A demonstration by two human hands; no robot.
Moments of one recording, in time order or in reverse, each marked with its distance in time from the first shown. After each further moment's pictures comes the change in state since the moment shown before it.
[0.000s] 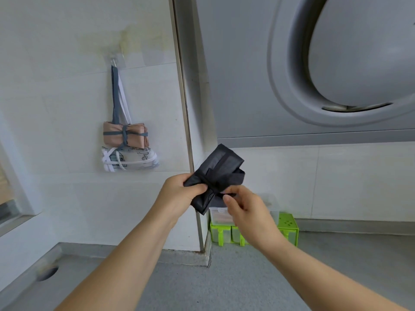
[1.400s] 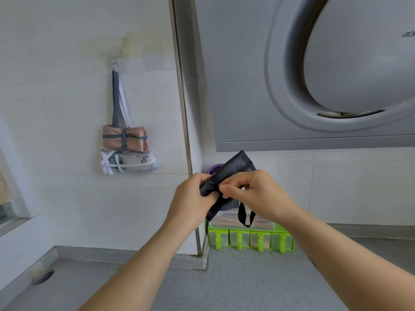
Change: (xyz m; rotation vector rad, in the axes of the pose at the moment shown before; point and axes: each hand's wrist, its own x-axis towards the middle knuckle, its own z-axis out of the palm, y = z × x) left_hand -0.007 -0.003 0.020 0.360 0.026 0.268; right_hand 0.020 -0.046 -0.040 -0.244 -0.135 -0.134
